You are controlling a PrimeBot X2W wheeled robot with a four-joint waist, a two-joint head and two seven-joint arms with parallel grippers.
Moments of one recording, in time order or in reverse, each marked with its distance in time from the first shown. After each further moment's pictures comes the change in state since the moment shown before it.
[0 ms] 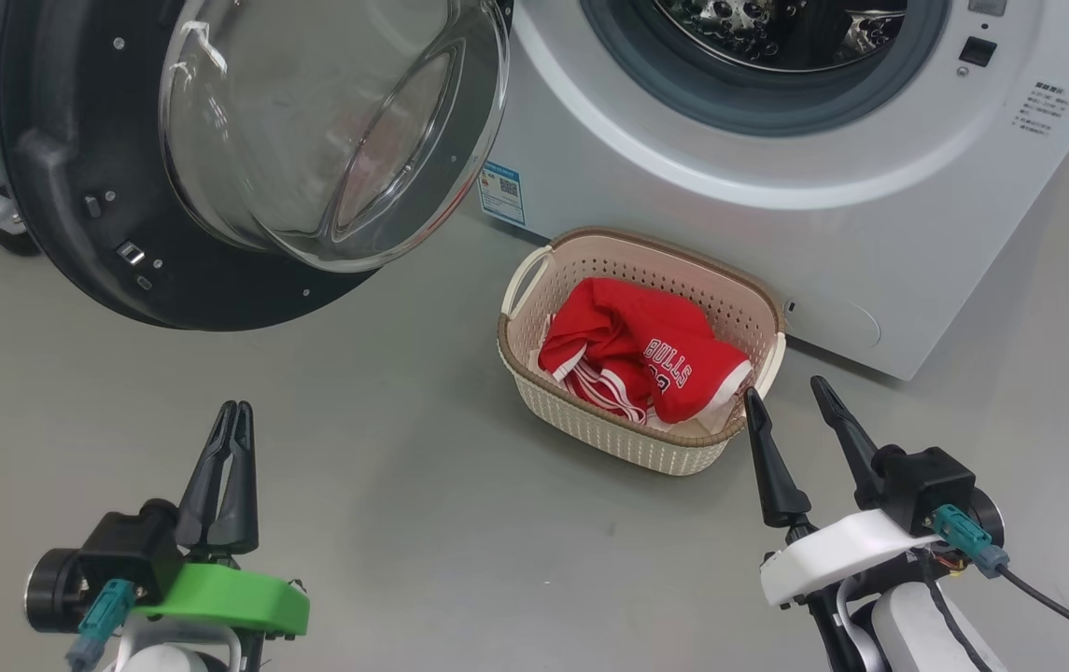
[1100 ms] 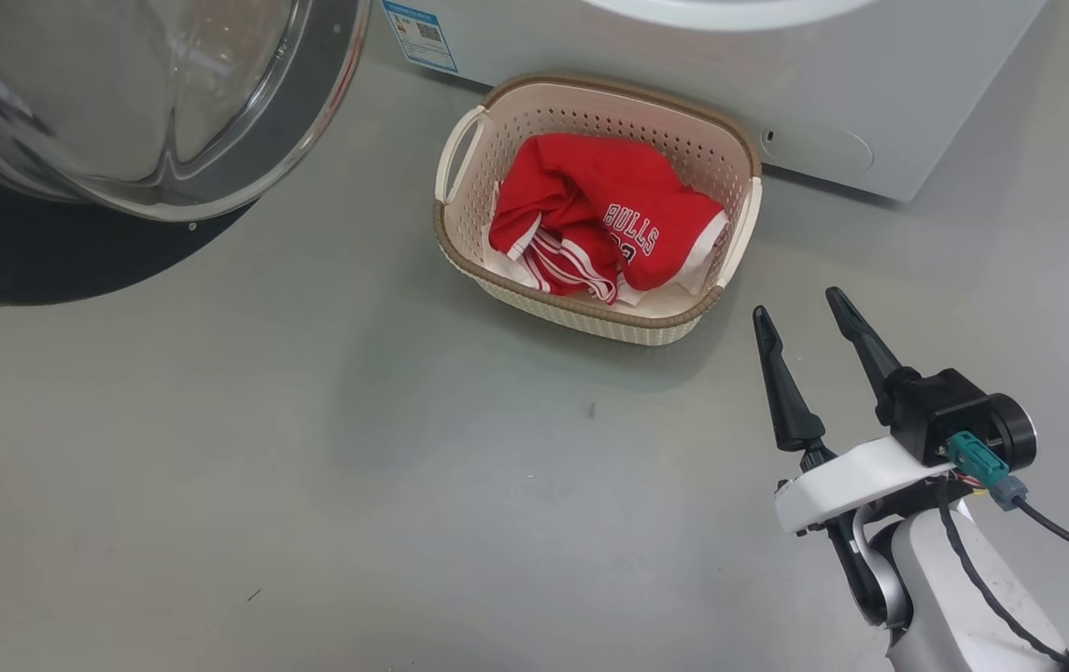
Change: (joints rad) left arm -0.332 0.269 0.528 -0.218 -0.208 -0.001 -0.002; right arm -0.105 -0.057 0.018 -0.063 -0.063 -0.010 0.049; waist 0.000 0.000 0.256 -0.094
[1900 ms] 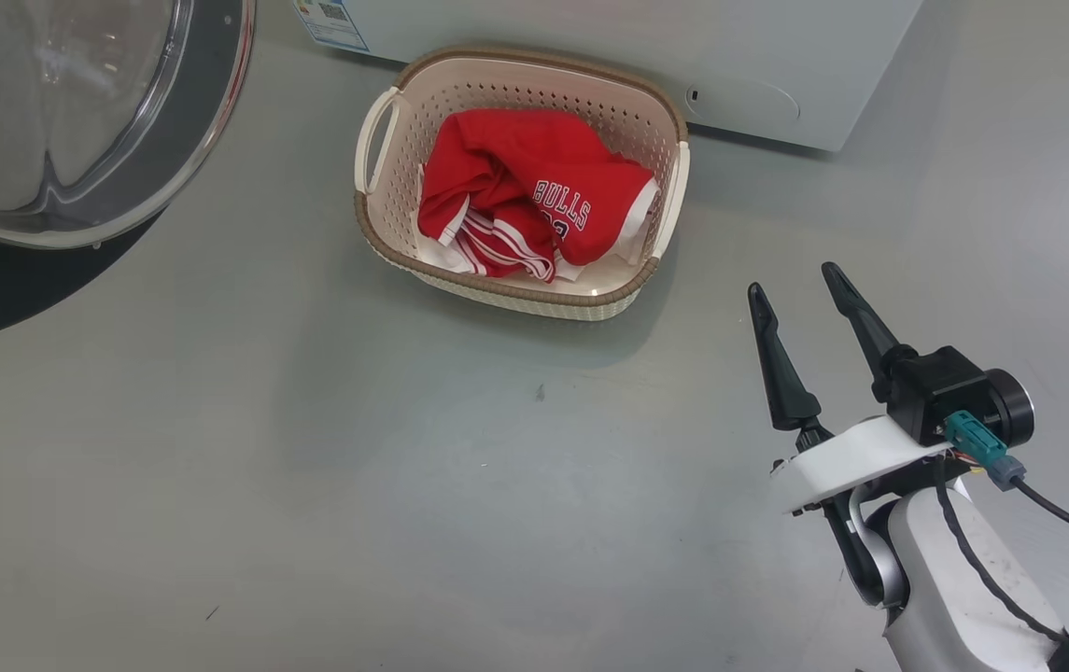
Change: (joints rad) left arm -0.398 0.114 0.469 0.630 -0.532 0.133 0.324; right arm -0.048 0.002 0.010 0.013 0.000 0.001 -0.004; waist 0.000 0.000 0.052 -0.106
